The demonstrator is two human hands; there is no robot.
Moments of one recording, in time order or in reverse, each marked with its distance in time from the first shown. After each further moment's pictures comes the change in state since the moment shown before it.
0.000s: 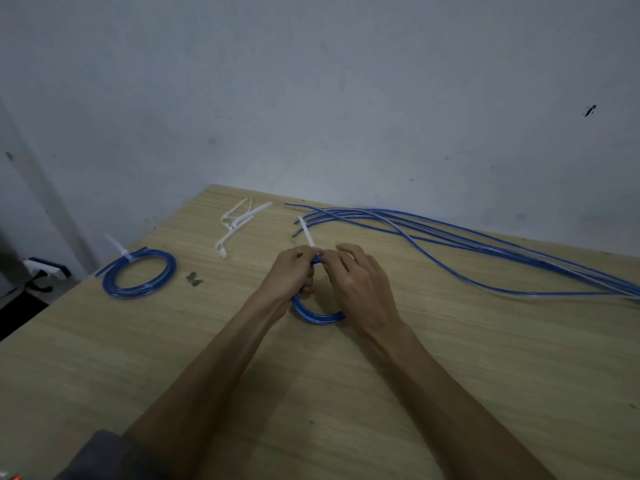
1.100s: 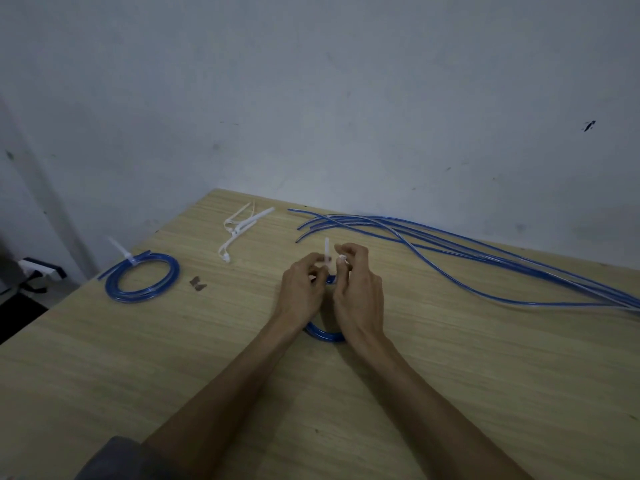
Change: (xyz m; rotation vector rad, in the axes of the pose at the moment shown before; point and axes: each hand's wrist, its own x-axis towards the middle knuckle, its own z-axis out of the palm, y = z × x) left_hand 0.008 -0.032 0.009 0.424 0.214 0.469; right_hand 0.009 -0.031 0.001 0.527 0.014 0.704
